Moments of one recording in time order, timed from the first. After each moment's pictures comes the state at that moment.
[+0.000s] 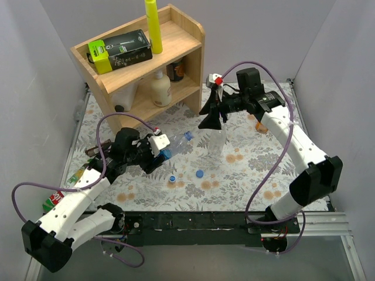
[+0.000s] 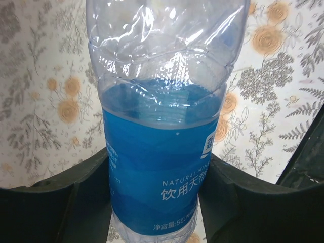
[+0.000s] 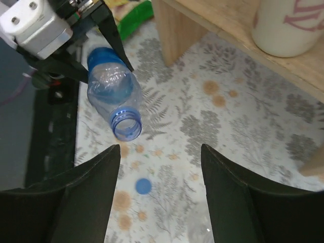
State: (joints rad) left arm -0.53 0.95 0.83 -0.61 0.32 0.46; right arm 0.45 1.51 1.55 -0.67 -0.99 -0.45
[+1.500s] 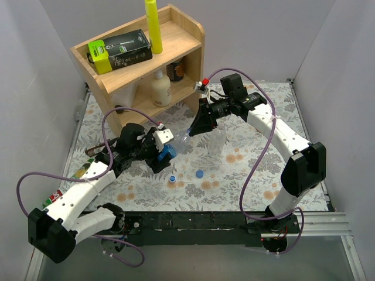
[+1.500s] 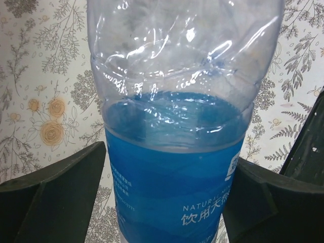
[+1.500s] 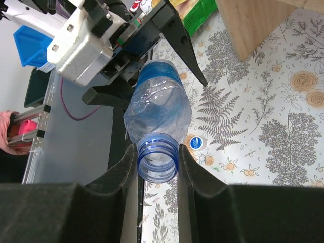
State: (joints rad) left arm -0.52 1.01 0.84 -0.50 0.41 0.40; right arm 0.52 1.68 1.57 -0.63 -1.20 -0.14
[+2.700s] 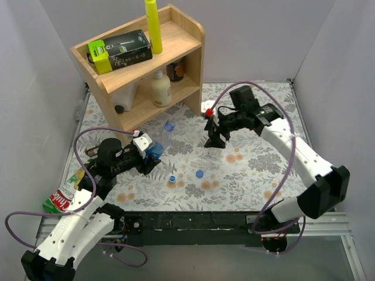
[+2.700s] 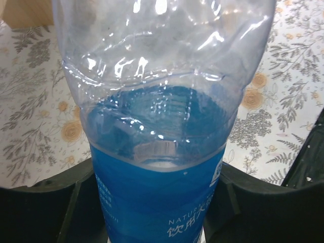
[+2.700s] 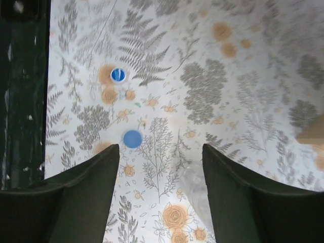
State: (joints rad) left arm -0.40 0.67 0.65 -0.36 0.48 0.26; right arm 0.55 1.41 1.44 -0.83 -0.79 -0.70
